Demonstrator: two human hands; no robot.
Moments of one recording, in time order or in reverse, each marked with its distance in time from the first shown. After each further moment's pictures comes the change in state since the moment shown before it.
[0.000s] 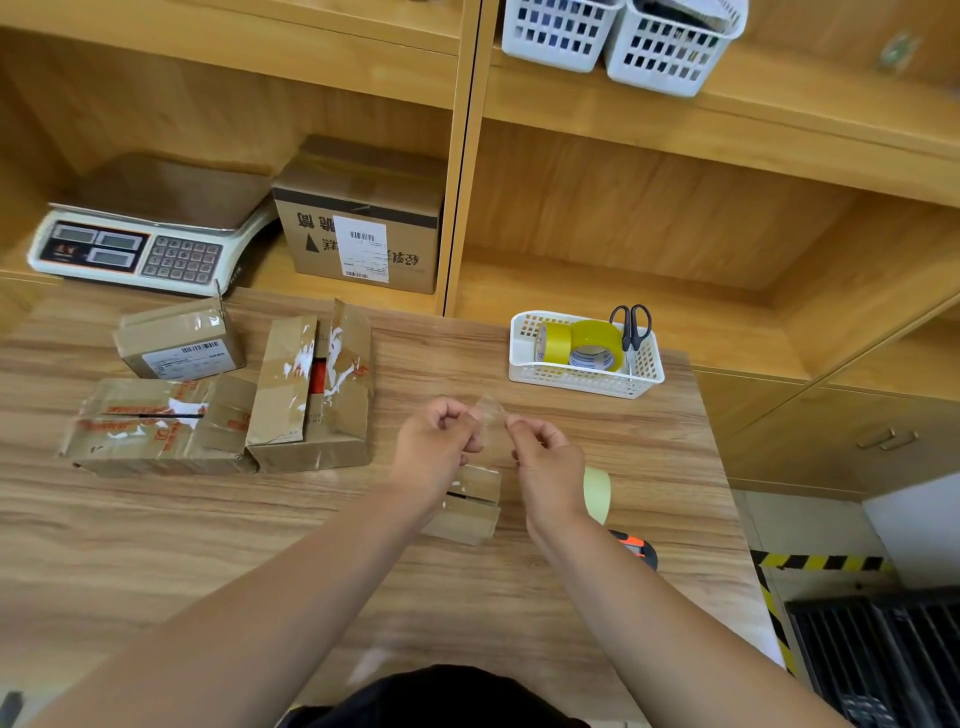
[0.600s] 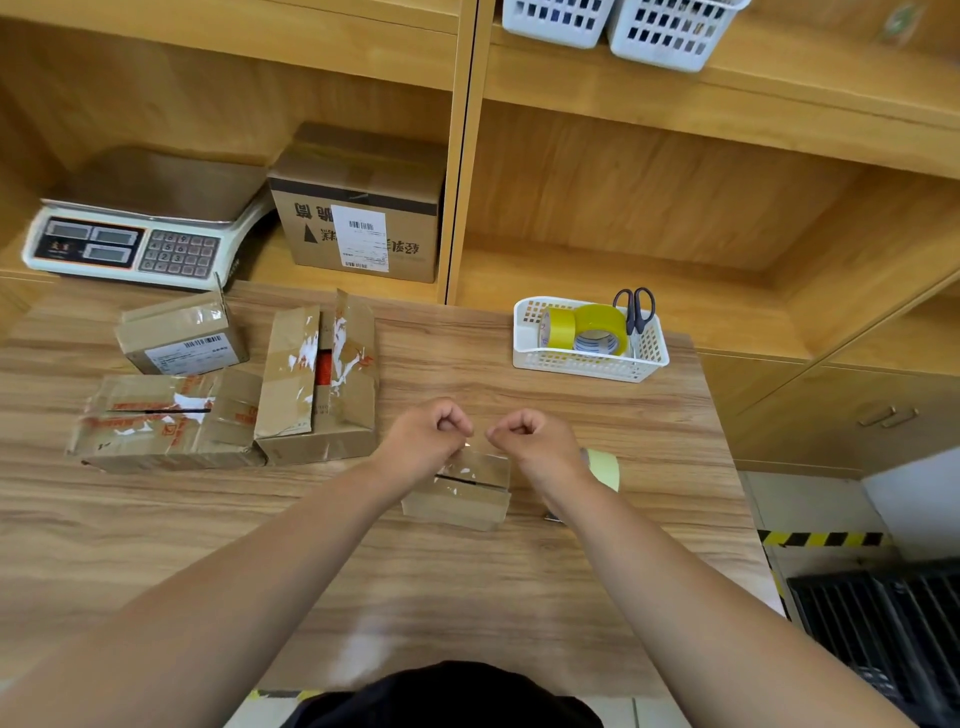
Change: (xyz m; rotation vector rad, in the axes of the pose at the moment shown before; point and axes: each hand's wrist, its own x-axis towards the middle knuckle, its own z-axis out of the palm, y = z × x) left_hand 0.018 -0.006 -0.034 0.416 -0.236 0.007; right_hand 0.012 0.006 0.000 -0.318 -0.291 -0.025
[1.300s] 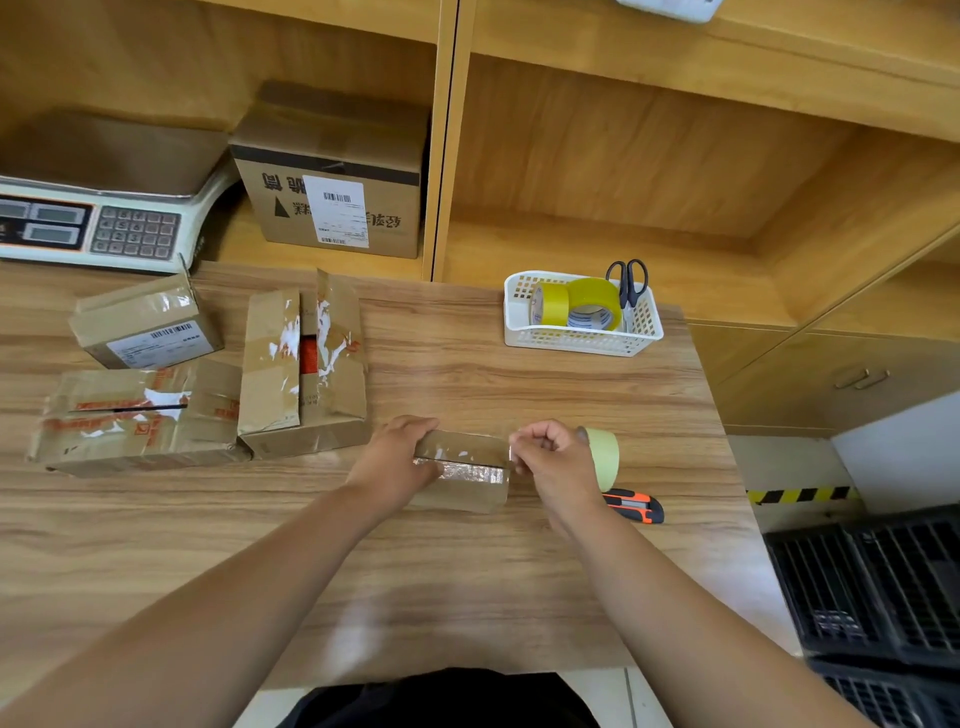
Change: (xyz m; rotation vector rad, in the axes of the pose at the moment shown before) left_hand 0.025 -0.081 -0.011 0.491 -0.064 0.138; right_hand -0.012 0.035 0.005 0.219 0.175 0.081
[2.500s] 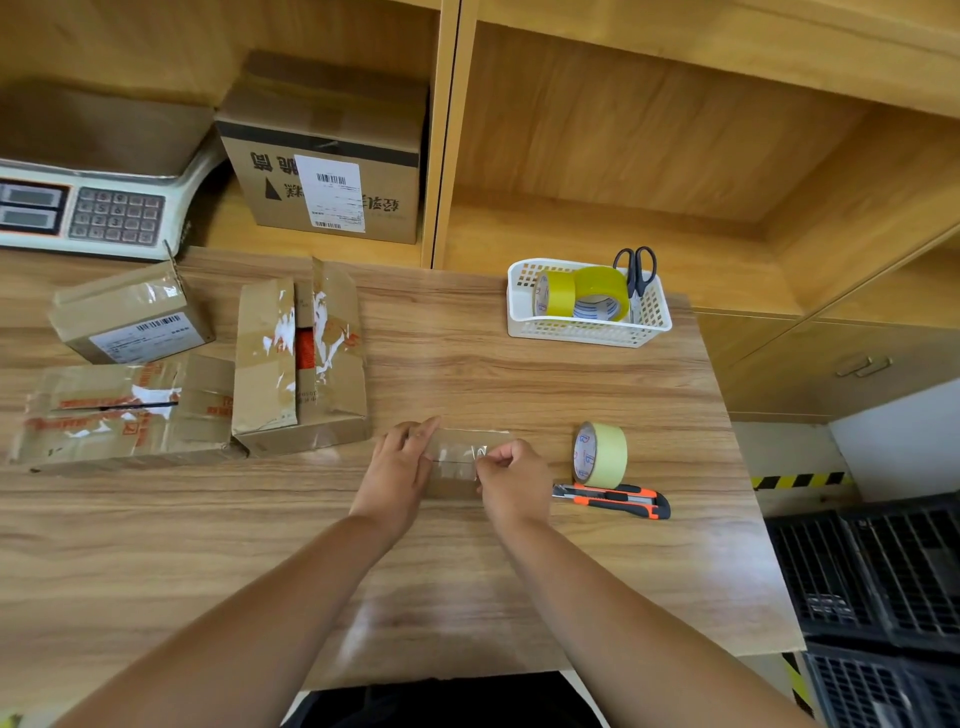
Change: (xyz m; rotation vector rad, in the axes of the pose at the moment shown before) left_hand -0.003 -0.025 0.033 -0.028 0.170 0.121; right_hand 0.000 0.032 0.051 -0.450 0.161 0.153
